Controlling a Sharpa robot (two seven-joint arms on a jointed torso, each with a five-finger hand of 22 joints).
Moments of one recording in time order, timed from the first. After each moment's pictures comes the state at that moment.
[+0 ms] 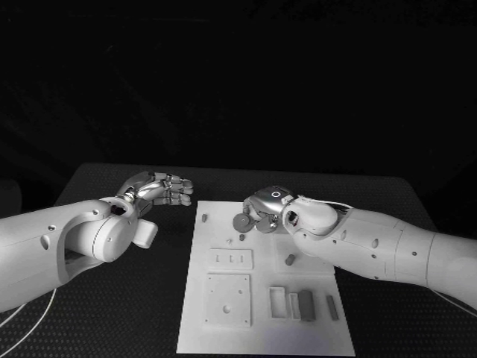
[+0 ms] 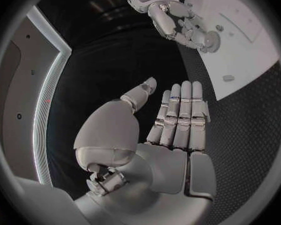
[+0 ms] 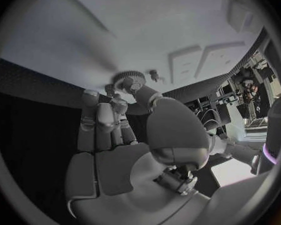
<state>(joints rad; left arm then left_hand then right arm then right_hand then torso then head) 1.34 -0.84 -0.20 1.46 -0.12 -0.35 0.19 1.10 -0.06 0.52 -0.28 0.05 0.83 0.19 0.35 0.44 1.13 0.13 0.12 0.13 0.97 0.11 0.32 0.67 0.03 0.92 0.01 0.16 0.69 1.15 -0.53 -0.08 1.16 -1.83 -0.32 -0.12 1.09 -0.11 0.68 -0.29 0.05 0.83 0.11 0.27 0.48 1.03 0.01 1.20 1.03 1.15 -0.08 1.49 0.92 0.26 1.07 0.01 0.92 1.31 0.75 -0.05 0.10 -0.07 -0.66</state>
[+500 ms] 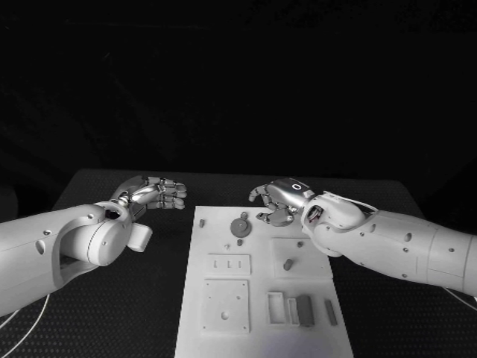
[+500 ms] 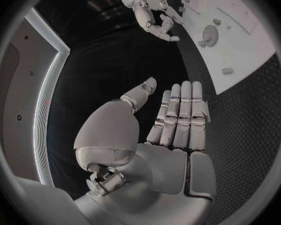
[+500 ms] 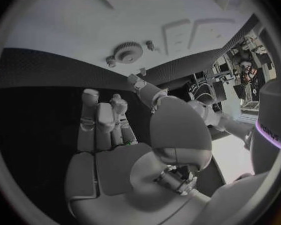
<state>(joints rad) 1.34 -0.83 -0.20 1.42 -0.12 -0.35 0.19 1.10 -0.06 0.52 -0.28 0.05 0.83 0.19 0.35 0.44 1.13 0.13 0.12 0.13 0.97 0.11 0.32 0.67 0.03 0.92 0.01 0.16 0.69 1.17 -0.70 -0.05 1.27 -1.59 -0.48 0.06 1.07 -0.19 0.68 -0.25 0.05 0.82 0.12 0.26 0.48 1.03 0.03 1.20 1.03 1.15 -0.06 1.49 0.92 0.25 1.07 0.01 0.91 1.31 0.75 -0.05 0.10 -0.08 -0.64</state>
